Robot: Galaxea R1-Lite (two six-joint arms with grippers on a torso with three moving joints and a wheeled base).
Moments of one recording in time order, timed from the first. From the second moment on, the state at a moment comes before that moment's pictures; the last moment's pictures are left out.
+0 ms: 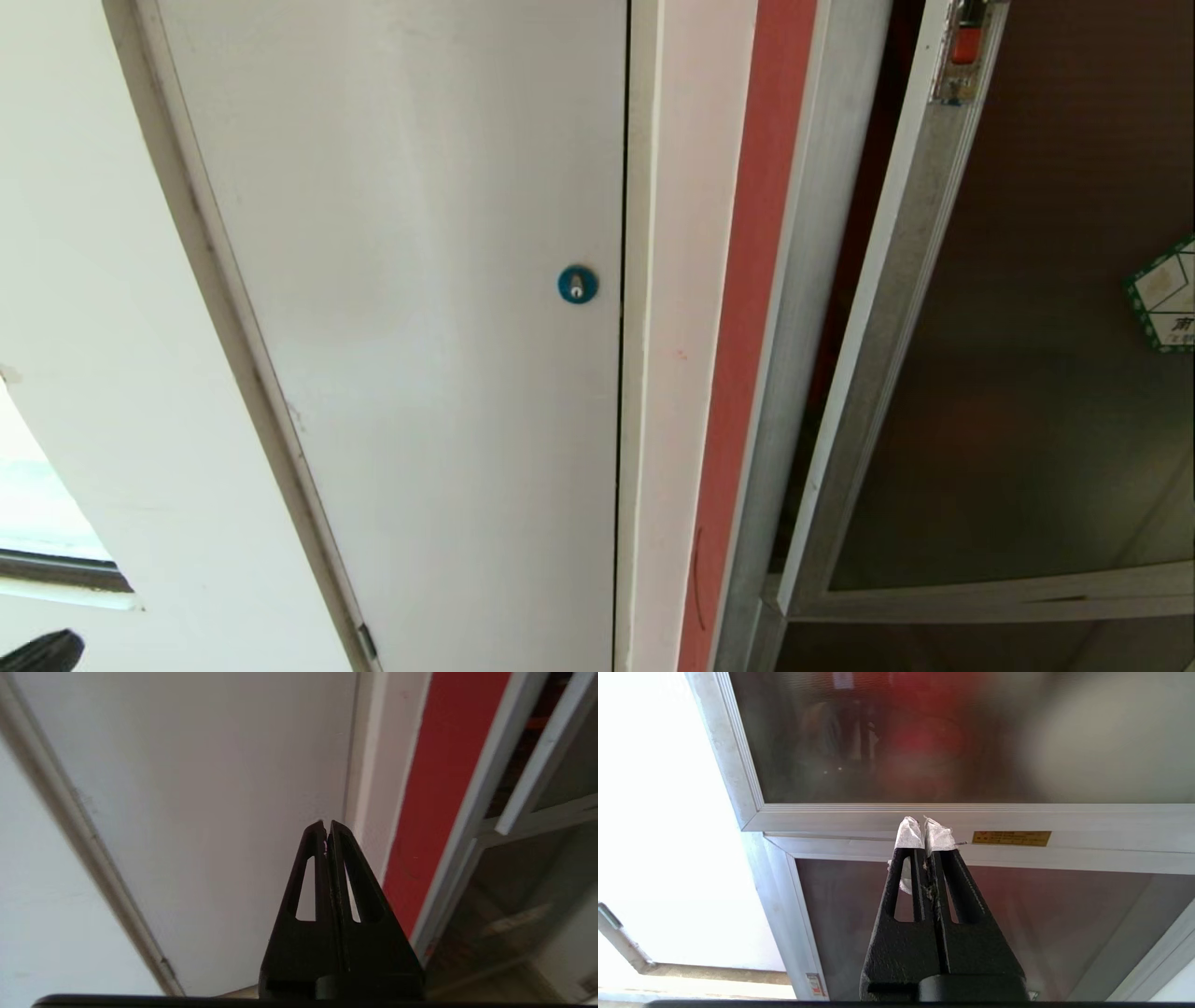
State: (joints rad) left arm -0.01 0.41 -0.37 -0.04 -0.36 -0.02; right arm 0.00 0.00 0.00 0.00 0.00 0.00
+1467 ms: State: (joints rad) left arm -0.83 1.67 -1.12 -0.35 -0.23 -0.12; right arm 0.00 0.00 0.00 0.00 0.00 0.00
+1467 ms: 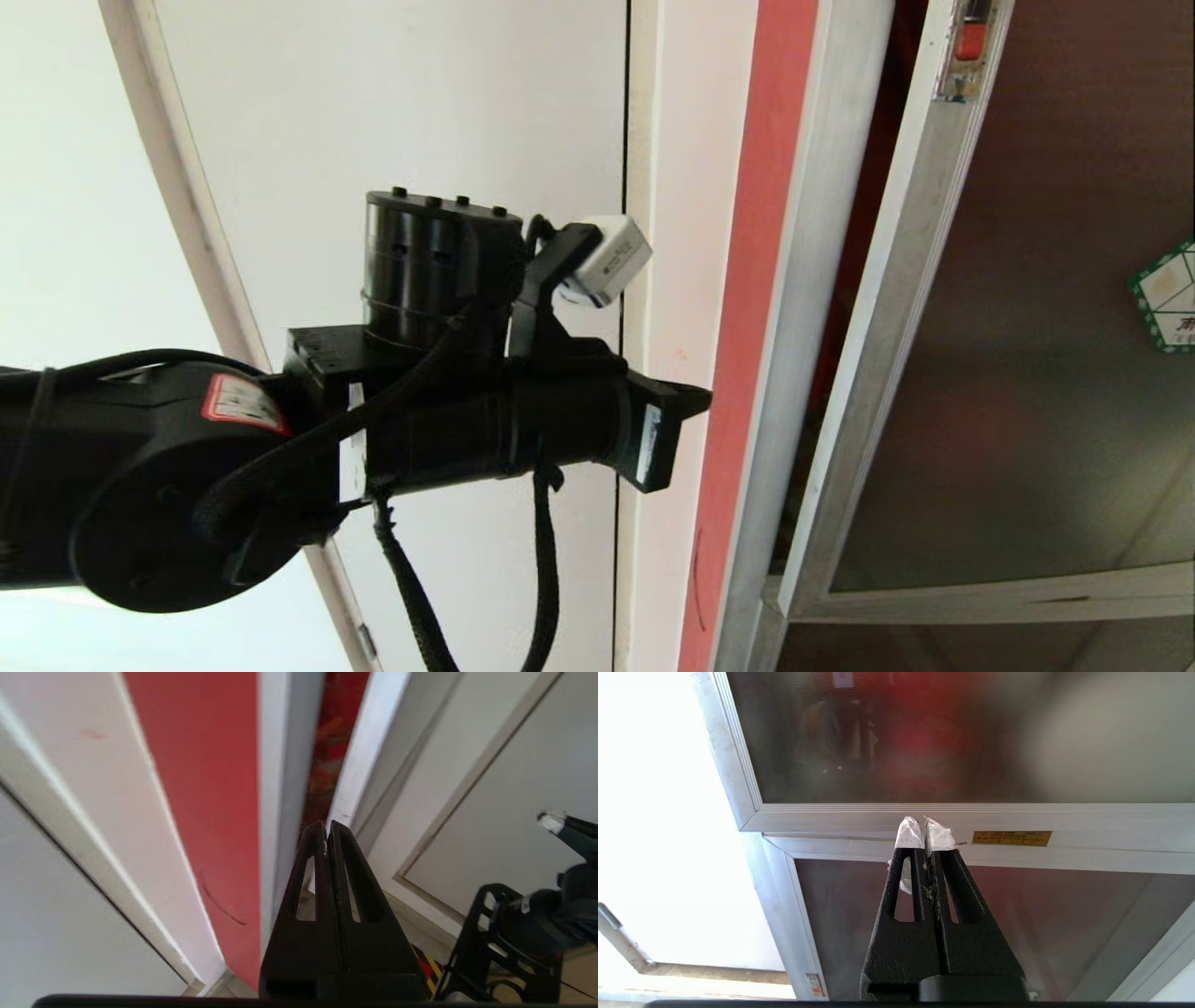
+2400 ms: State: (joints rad) left arm -0.94 1.93 -1.36 -0.43 -0.08 -0.10; right arm 0.00 0.00 0.00 0.00 0.00 0.00
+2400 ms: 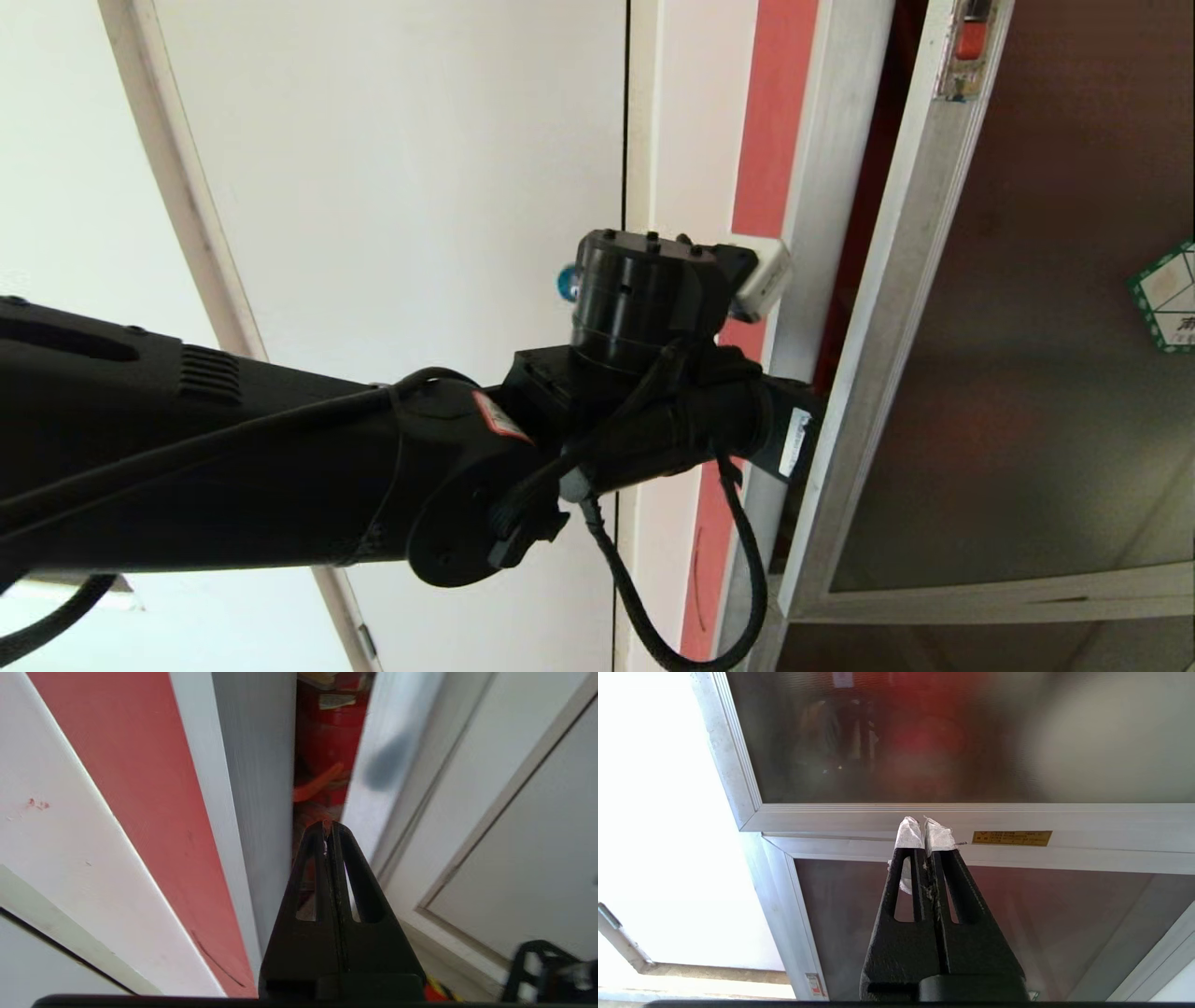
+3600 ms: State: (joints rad) left arm -0.97 2.05 -1.45 -0.62 -0.04 -0.07; right arm 0.00 0.00 0.00 0.00 0.00 0.00
